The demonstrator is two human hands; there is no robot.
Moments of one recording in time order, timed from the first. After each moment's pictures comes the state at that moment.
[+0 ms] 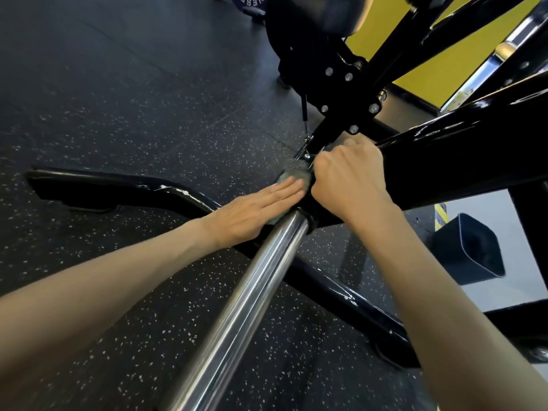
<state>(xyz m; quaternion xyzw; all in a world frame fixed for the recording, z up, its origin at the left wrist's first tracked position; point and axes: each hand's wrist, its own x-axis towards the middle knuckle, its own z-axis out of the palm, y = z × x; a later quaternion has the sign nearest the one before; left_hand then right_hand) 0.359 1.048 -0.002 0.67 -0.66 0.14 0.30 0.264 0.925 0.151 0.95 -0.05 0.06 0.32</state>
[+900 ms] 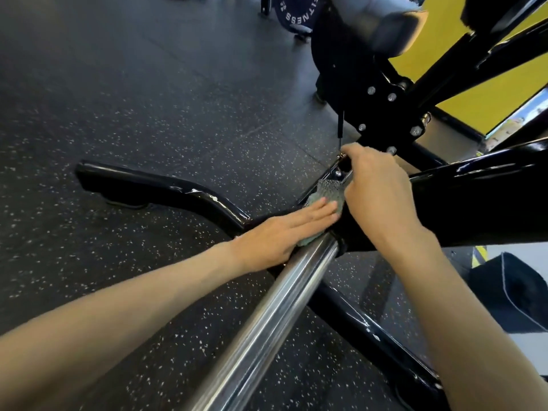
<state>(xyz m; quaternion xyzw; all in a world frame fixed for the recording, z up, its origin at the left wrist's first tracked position) 0.341 1.051 -0.003 0.68 -0.60 0.07 0.41 0.281 0.927 0.146 0.98 -0.10 0.17 0.10</state>
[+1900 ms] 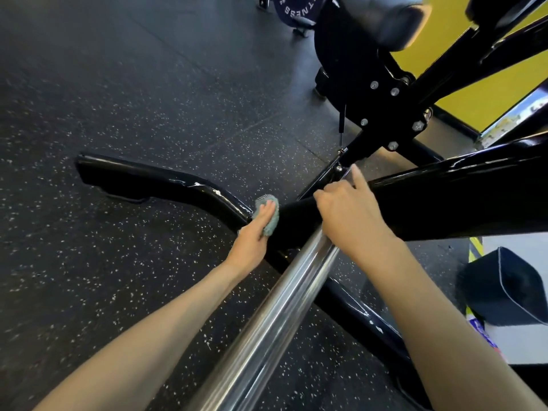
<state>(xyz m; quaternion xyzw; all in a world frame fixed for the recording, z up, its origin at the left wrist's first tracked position) 0.330 1.060 -0.070 0.72 -0.18 -0.16 0.65 0.278 0.946 0.104 0.96 0.01 -0.04 0.28</state>
